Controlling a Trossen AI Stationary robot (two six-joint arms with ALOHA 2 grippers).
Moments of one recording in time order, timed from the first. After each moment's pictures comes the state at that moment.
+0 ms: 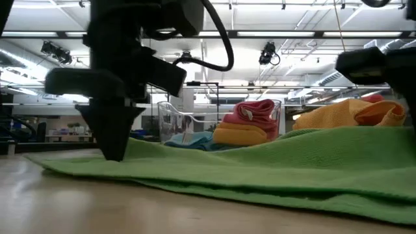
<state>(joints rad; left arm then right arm) -0.36 2.00 1.33 -0.89 -0.13 -0.47 0.73 1.81 1.08 -0.61 0.20 0.15</state>
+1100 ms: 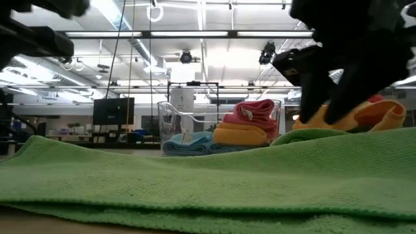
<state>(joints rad) -0.71 1.86 1.33 -1.00 -0.09 -0.67 0.47 1.67 0.93 -0.25 0.13 0.00</state>
